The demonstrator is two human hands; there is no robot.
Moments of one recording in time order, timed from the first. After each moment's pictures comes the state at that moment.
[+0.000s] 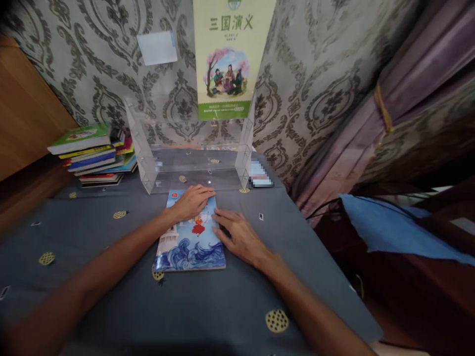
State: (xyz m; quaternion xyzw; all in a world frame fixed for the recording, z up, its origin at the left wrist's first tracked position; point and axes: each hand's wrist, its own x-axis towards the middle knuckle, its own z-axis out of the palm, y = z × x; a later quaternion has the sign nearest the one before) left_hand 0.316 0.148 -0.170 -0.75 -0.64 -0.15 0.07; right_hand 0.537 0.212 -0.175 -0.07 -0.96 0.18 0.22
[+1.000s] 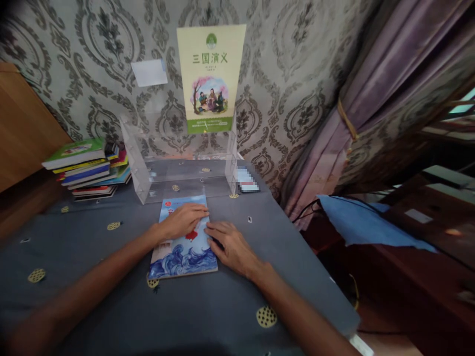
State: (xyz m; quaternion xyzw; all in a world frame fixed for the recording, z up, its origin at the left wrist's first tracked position) left_hand 0.330 0.124 -0.168 -0.81 -0.56 -0.18 0.05; right_hand 0.550 0.195 -0.174 -0.05 -0.95 0.15 0.25
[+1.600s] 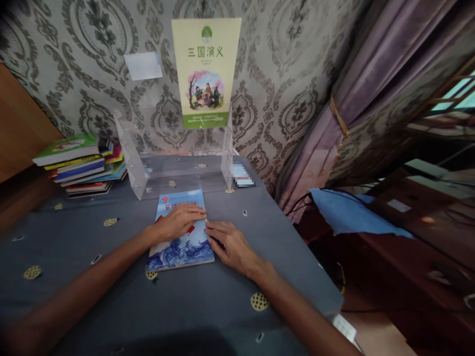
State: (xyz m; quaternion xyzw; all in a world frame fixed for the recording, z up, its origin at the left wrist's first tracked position) left_hand 0.341 0.104 -0.164 -0.81 -0.55 -0.19 0.00; right_hand 0.565 0.185 -0.178 -0.05 -0.94 0.17 0.27
